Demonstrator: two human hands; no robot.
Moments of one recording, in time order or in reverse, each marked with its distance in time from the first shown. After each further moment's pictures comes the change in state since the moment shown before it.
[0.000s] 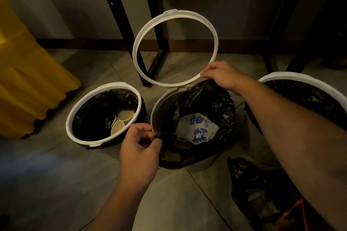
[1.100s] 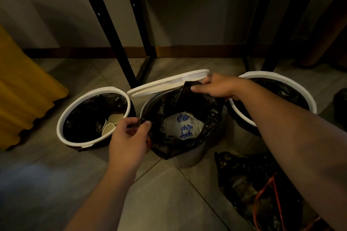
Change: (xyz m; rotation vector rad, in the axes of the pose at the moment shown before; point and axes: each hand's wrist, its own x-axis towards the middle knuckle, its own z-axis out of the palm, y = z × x) left_hand 0.000 0.016 0.000 -0.076 -0.033 -0.132; right_hand -0.061 0.000 -0.033 -0.182 -0.211 0.221
